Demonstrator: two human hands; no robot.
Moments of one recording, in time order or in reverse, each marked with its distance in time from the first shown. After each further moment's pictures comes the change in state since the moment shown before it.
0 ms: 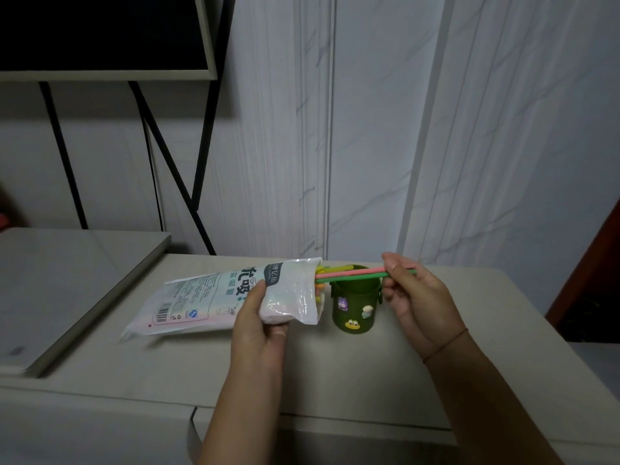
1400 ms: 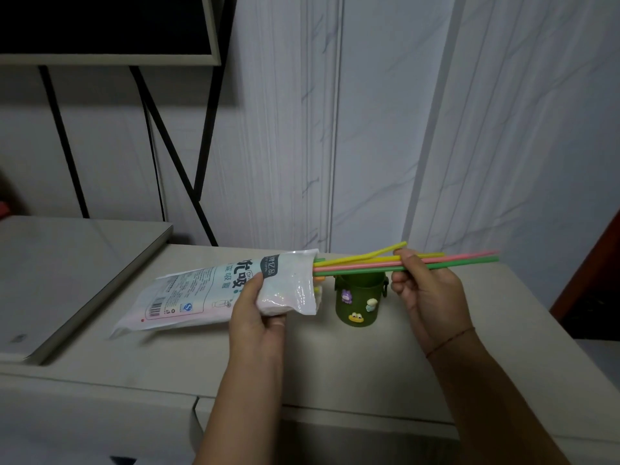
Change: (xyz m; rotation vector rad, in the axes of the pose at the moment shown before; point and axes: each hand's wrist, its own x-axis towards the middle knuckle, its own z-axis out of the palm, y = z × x) left_hand 0.001 0.005 0.001 -0.047 0.070 0.046; right_hand -0.003 0.002 0.000 -0.071 0.095 -0.125
